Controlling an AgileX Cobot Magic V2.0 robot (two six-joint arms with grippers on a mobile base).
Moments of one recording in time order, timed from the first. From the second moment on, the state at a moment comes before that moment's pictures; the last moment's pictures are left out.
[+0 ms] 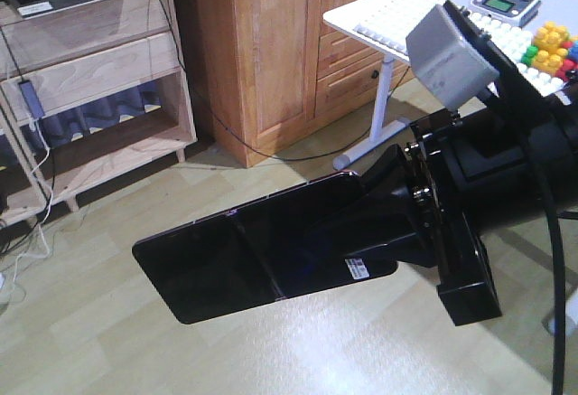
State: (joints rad) left arm 0.05 -0.01 0.03 -0.03 0.18 0.15; right arm 0.36 1.23 -1.19 0.95 1.25 -1.01
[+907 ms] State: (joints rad) left arm 0.05 -0.01 0.03 -0.03 0.18 0.15; right arm 0.36 1.23 -1.19 0.95 1.25 -1.01
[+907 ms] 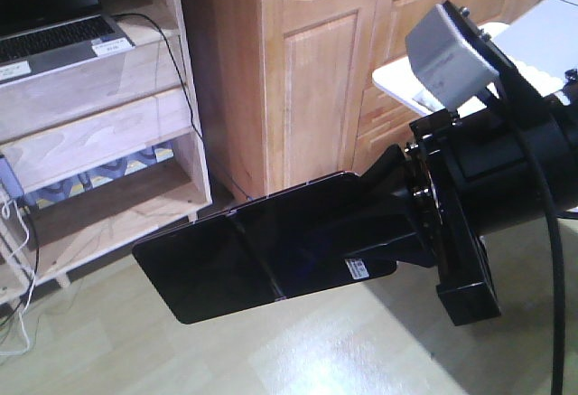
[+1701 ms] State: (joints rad) left arm 0.05 -0.01 0.03 -0.03 0.18 0.15; right arm 0.36 1.23 -1.19 0.95 1.25 -1.01
